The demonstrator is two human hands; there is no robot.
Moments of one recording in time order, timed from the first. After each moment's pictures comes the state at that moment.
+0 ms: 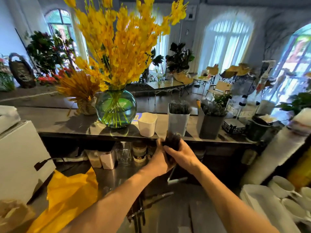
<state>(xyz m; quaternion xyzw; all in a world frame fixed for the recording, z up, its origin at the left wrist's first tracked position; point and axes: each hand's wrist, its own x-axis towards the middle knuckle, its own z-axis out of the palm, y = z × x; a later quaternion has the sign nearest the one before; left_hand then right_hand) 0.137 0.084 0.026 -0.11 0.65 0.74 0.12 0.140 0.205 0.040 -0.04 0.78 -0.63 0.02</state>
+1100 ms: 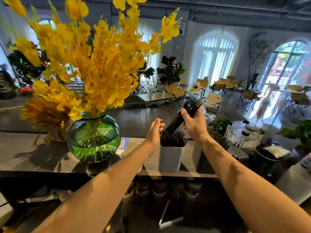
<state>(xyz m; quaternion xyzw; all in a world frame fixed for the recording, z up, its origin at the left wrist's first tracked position) -0.087 0.116 0.128 0.04 0.64 0.76 0.04 -0.085 0.274 0.168 -0.01 0.76 -0.58 -0.28</state>
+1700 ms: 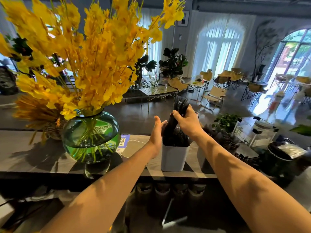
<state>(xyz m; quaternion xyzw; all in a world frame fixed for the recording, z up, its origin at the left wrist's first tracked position) -0.109 0.123 0.102 0.07 0.60 0.79 0.09 -0.125 0.257 0.149 -0.03 0.81 -0.54 -0.21</state>
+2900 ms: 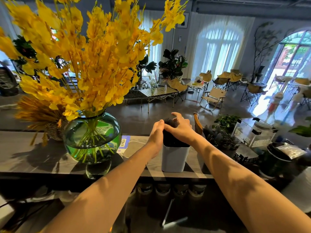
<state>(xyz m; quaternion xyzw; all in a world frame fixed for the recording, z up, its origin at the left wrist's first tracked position) -0.111 0.119 0.103 0.03 0.65 0.76 0.05 -0.118 0.250 0.132 -0.03 0.92 -0.38 -0.05</state>
